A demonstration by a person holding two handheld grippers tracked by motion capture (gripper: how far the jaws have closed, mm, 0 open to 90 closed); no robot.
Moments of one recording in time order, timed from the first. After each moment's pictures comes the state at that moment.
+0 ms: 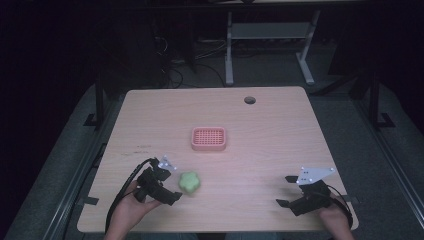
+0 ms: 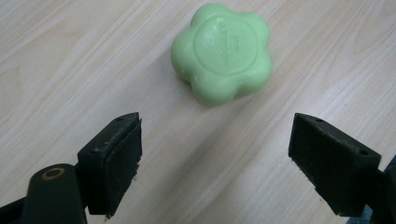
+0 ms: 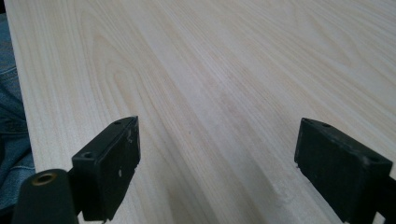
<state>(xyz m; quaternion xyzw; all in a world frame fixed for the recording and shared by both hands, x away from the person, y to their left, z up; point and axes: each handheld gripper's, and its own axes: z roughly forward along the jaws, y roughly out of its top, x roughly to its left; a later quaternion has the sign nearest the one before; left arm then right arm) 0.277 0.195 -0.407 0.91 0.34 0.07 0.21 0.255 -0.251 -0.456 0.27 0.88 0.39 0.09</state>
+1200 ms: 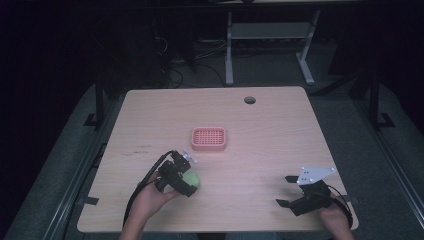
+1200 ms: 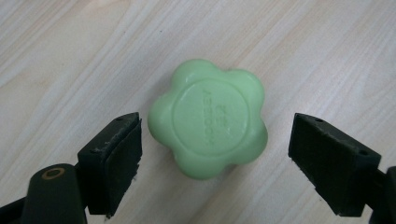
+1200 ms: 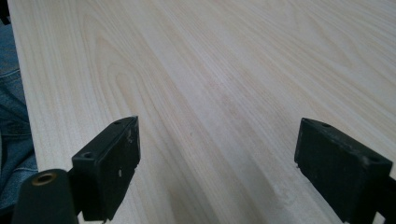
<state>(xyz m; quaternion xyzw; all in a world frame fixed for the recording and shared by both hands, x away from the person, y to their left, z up) 0.307 0.148 -0.418 0.92 0.34 0.06 0.17 0.255 -0.251 -0.456 0.27 0.88 0.39 0.09</state>
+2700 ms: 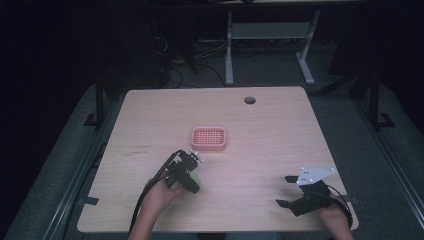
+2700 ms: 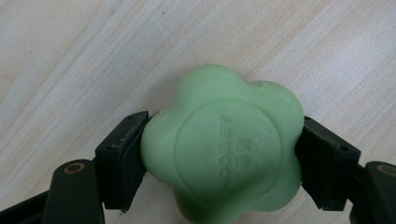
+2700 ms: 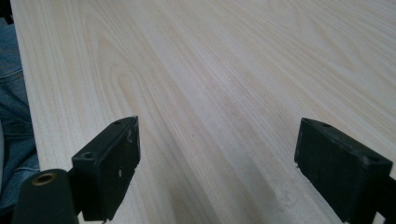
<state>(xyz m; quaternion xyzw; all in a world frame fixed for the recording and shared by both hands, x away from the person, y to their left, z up) 0.325 0.130 -0.440 0.92 0.37 0.04 0.11 0.255 -0.250 -0.455 0.26 0.88 0.39 0.09</state>
